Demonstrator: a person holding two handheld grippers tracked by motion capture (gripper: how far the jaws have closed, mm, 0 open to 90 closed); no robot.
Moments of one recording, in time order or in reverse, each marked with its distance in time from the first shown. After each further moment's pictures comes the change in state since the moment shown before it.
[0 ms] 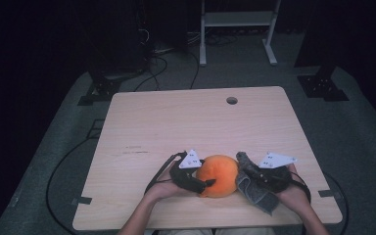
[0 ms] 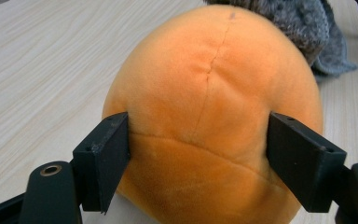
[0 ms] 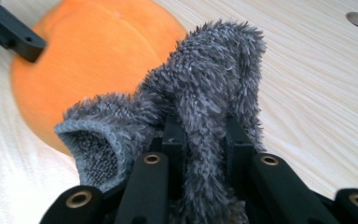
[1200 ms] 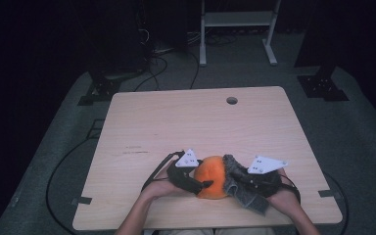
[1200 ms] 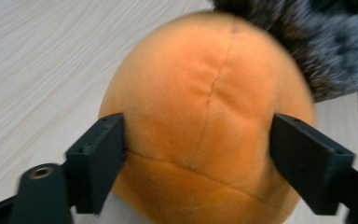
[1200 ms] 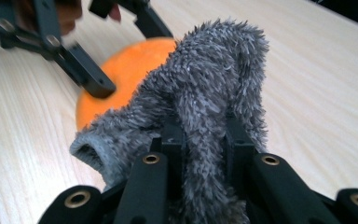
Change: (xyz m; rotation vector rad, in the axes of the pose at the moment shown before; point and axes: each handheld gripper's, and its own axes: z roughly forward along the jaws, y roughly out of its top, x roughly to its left) left arm 0.004 0.002 -0.007 0.001 -0.056 0.007; right arm 0.031 0.019 0.002 -0.071 0.089 -0.070
